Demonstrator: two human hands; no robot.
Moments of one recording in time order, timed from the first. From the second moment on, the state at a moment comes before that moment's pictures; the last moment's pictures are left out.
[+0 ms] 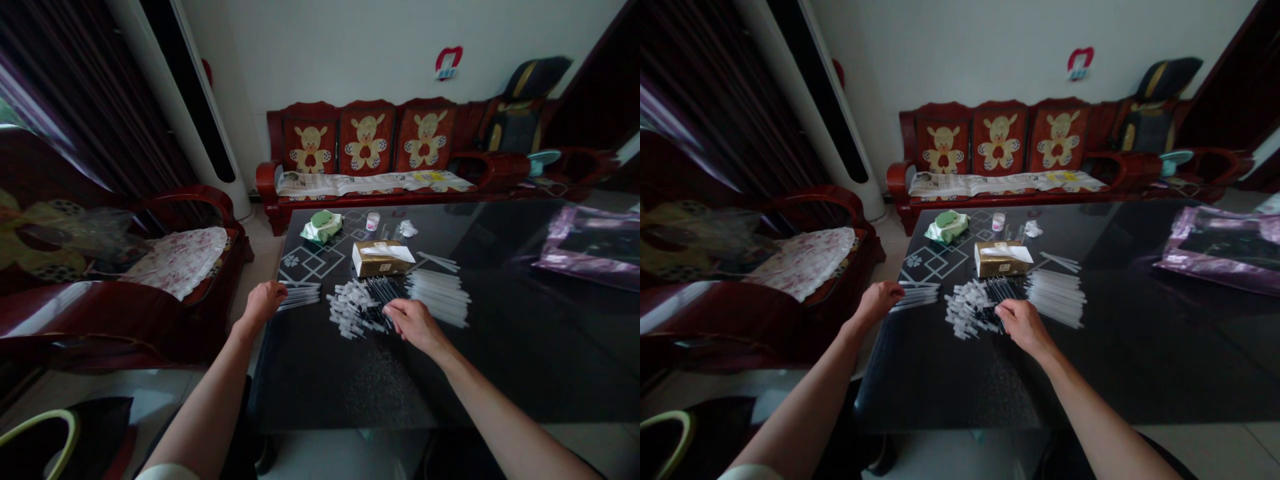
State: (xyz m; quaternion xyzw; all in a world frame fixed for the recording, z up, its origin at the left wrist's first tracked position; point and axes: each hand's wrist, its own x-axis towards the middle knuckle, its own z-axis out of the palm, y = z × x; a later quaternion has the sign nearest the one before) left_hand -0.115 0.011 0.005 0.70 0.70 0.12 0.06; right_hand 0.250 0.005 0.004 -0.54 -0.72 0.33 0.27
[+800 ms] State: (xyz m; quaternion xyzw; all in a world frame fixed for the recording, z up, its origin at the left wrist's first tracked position) left_hand -0.087 0.007 0.014 0.73 0.64 0.22 0.08; right_hand 0.236 -0.003 -0.017 -0.54 -0.83 0.11 0.06
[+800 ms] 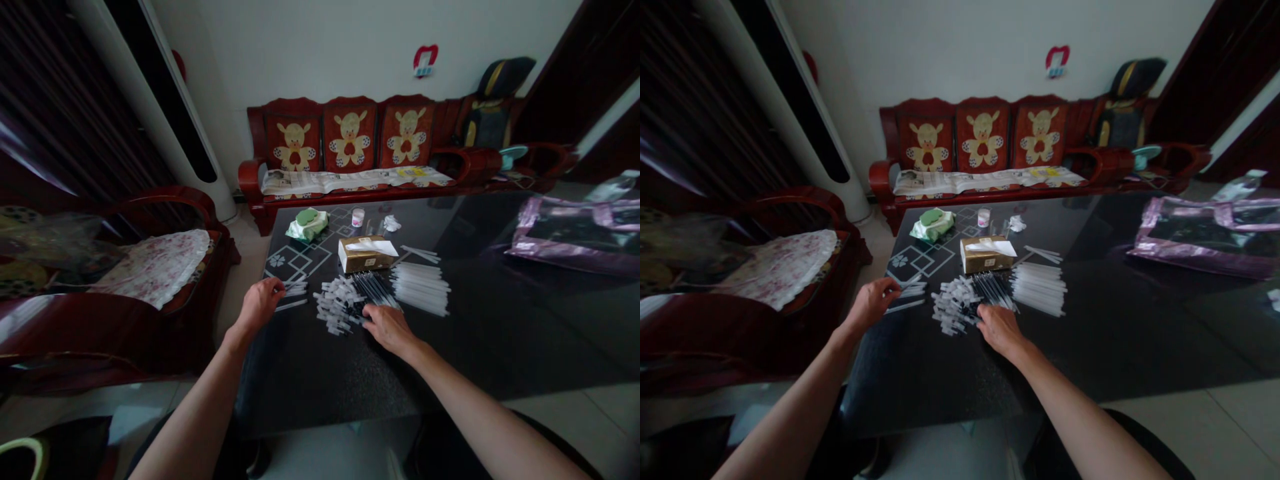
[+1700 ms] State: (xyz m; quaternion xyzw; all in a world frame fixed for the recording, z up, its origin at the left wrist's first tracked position) left_hand 0.015 -0.017 0.008 0.45 0.38 0.52 0.62; right_hand 0.203 -0.024 0.010 -0.45 -0.69 0.50 0.27
